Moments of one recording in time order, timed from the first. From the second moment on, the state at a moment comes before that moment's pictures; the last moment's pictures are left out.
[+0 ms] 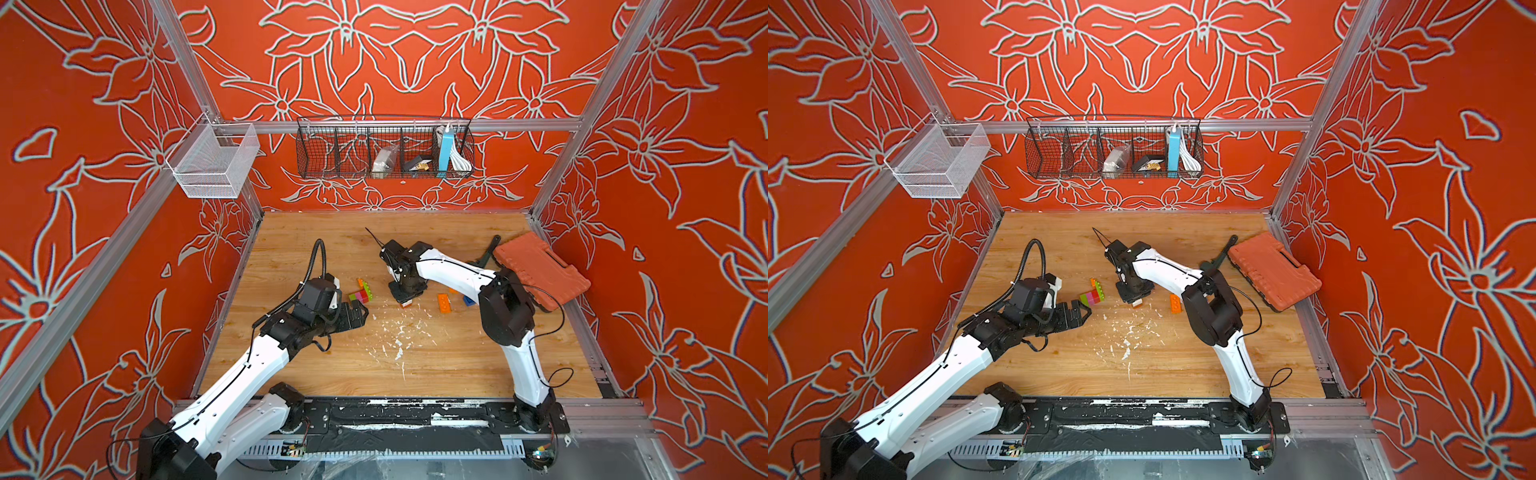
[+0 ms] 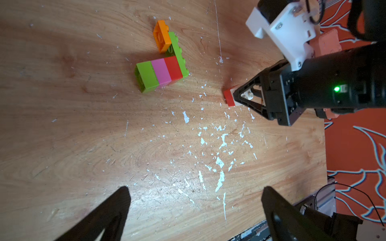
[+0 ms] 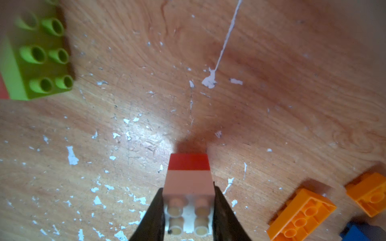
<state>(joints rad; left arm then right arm) -0.43 0.91 0.70 -0.64 0.17 -0.69 0.80 2.17 1.79 -1.08 0.02 0.28</state>
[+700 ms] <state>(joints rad) -0.43 0.92 0.71 -0.66 0.13 -0.66 0.86 2.15 1.81 -1.08 -0.06 0.28</state>
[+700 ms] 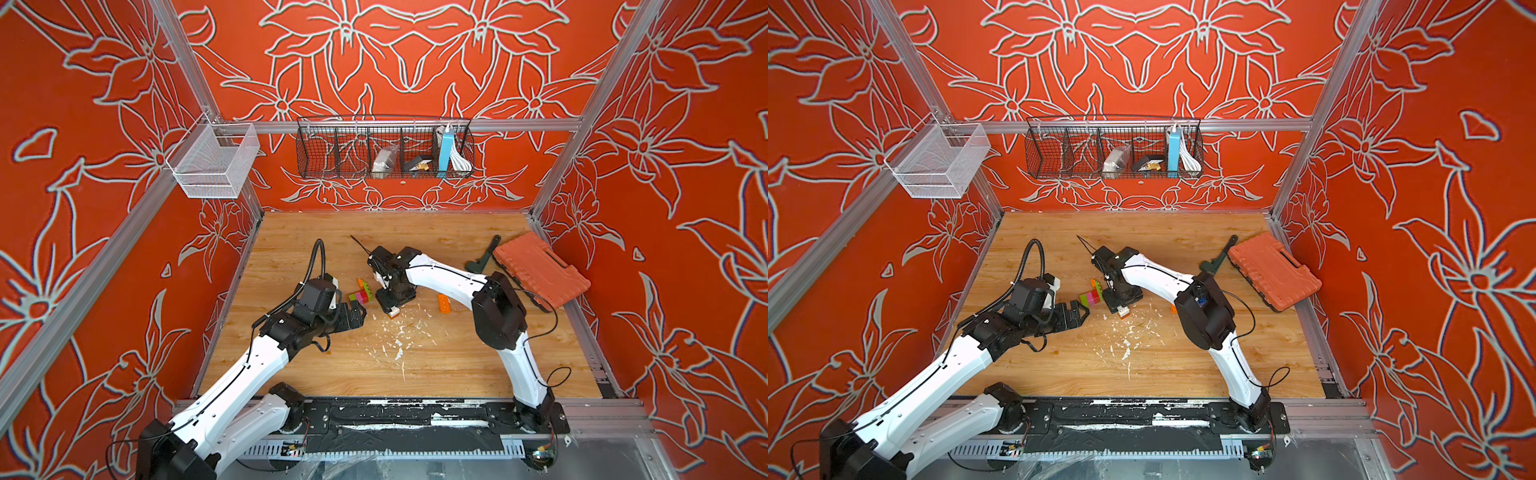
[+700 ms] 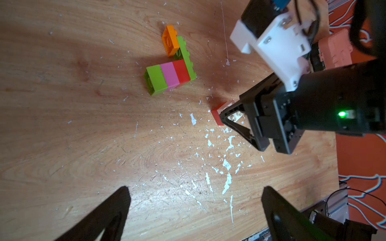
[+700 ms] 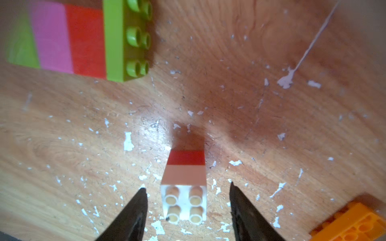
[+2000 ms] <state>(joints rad) -0.87 1.75 1.30 -0.55 0.16 -0.58 0.27 1.88 1.32 -1.00 -0.03 0.15</state>
